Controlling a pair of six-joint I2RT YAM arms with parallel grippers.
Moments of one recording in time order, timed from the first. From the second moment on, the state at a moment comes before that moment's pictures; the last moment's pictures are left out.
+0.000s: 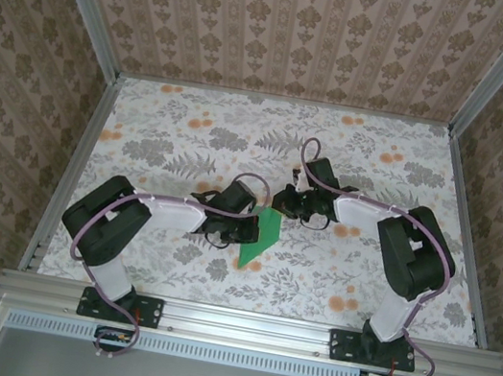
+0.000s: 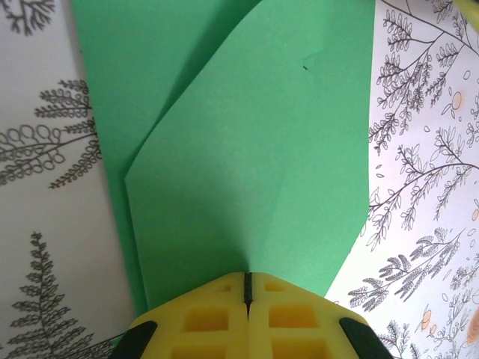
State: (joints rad) left arm -0.84 1.68 0.78 -0.10 0.28 -0.85; right arm 0.46 1.80 0.99 -0.16 -0.50 0.73
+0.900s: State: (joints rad) left arm -0.84 1.68 0.78 -0.10 0.28 -0.86; right arm 0.46 1.96 1.11 -0.23 -0.51 0.65
